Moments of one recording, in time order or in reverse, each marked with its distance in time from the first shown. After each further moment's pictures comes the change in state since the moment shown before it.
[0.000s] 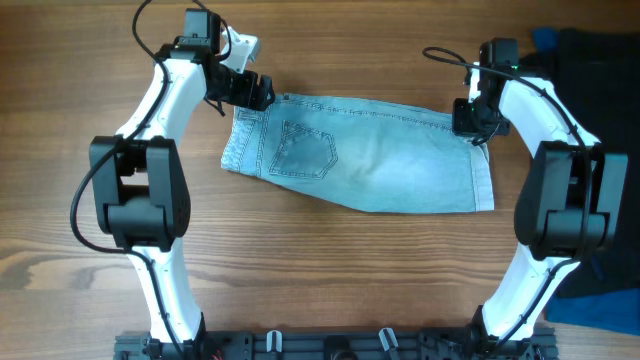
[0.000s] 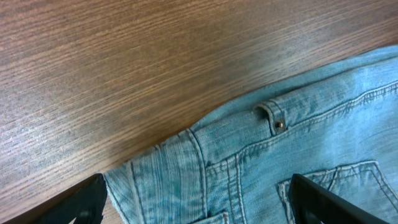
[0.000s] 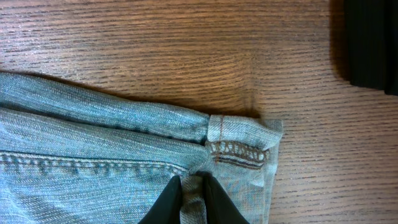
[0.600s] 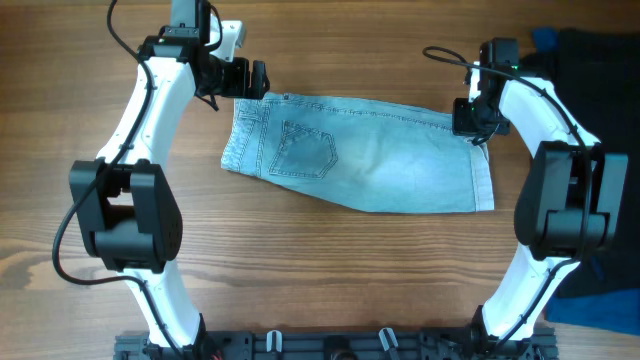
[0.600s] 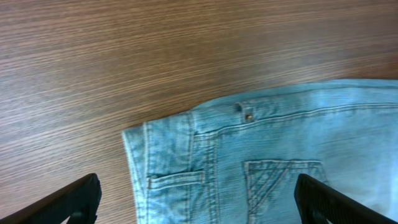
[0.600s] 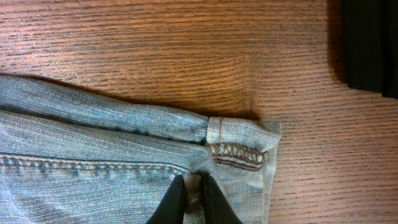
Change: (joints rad) left arm 0.000 -0.140 0.002 -0.080 -0.039 -0.170; right arm 0.000 0.000 0.000 0.005 0.000 0.000
